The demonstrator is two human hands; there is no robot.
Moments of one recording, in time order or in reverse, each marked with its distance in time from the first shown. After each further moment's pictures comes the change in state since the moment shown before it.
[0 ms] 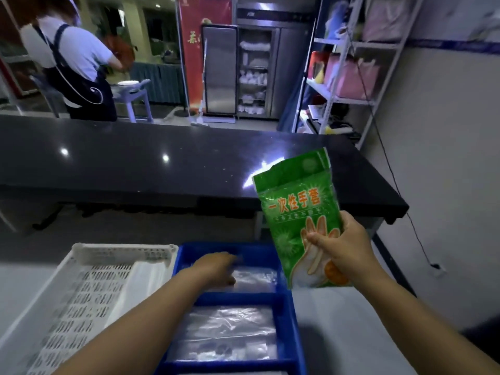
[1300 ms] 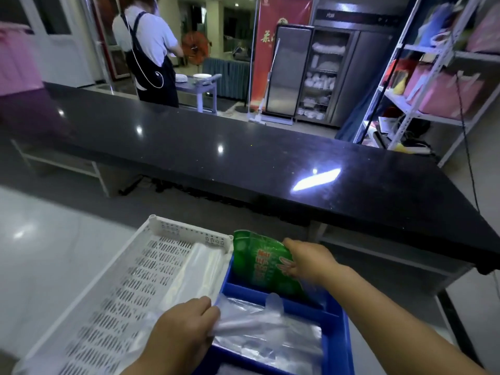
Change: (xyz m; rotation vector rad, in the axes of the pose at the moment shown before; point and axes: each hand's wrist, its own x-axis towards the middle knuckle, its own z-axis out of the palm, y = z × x) left_hand -0.205 -0.043 0.031 0.088 0.768 0.011; right_hand 0.040 0.023 0.165 -1.126 -0.769 -0.472
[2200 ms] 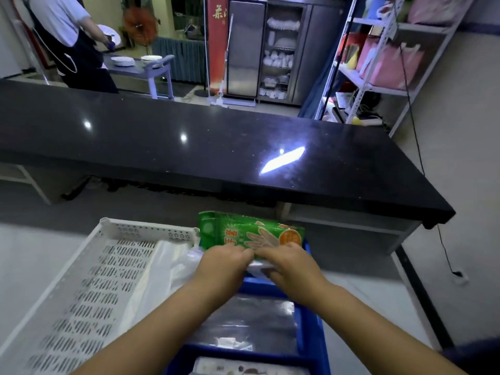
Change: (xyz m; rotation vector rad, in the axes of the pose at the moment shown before) left_hand 0.123 0.049 0.038 0.038 -0.179 0.234; right_hand -0.077 -0.016 0.004 0.250 0.309 -0.134
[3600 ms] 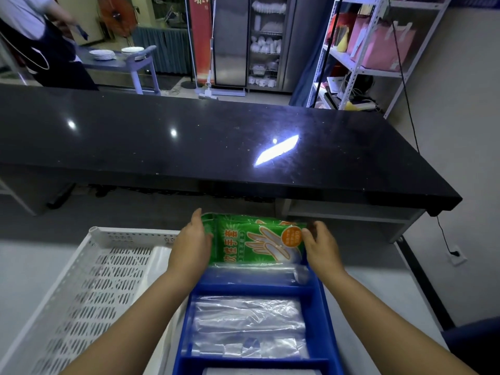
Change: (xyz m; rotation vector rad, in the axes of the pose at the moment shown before) left_hand 0.018 -0.066 0.028 -0.462 0.084 -0.696; right_hand 0.011 0.069 0.033 0.650 0.430 0.843
